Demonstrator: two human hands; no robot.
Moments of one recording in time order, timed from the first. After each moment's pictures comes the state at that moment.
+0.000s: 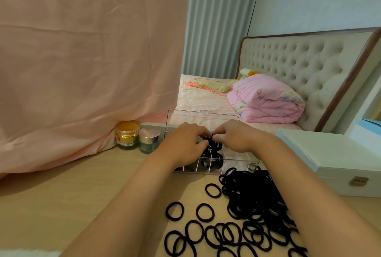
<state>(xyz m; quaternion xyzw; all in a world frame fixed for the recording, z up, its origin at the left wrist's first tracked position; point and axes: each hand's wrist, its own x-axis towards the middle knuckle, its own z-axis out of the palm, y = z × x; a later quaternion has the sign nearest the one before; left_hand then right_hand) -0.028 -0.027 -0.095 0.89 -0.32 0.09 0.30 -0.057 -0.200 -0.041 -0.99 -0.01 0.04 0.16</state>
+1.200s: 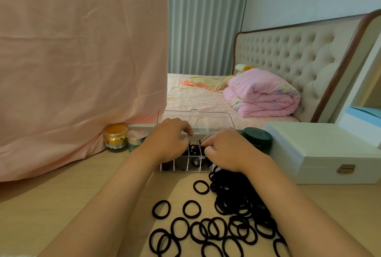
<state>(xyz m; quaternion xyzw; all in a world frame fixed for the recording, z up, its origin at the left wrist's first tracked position) -0.030 -0.025 -0.086 0.92 -0.29 0.11 0.25 -0.094 -0.209 -0.074 -0.99 -0.12 -0.06 0.05</state>
